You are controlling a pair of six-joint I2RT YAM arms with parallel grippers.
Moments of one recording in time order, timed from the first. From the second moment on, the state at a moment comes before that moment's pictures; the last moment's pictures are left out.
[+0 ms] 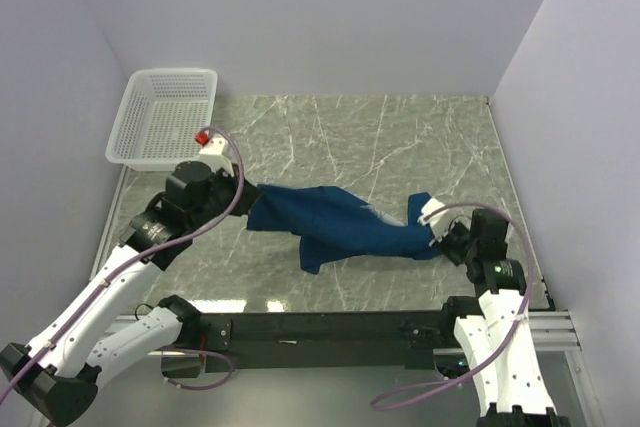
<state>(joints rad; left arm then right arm) -0.55 0.84 0.91 -0.46 0.02 -0.45 -0.08 0.53 0.50 -0.73 -0.29 -0.84</state>
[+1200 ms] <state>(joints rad) -0.55 0.69 0.54 -0.57 0.41 -0.82 0.40 1.43 0.96 -0.70 -0.51 -0.70</state>
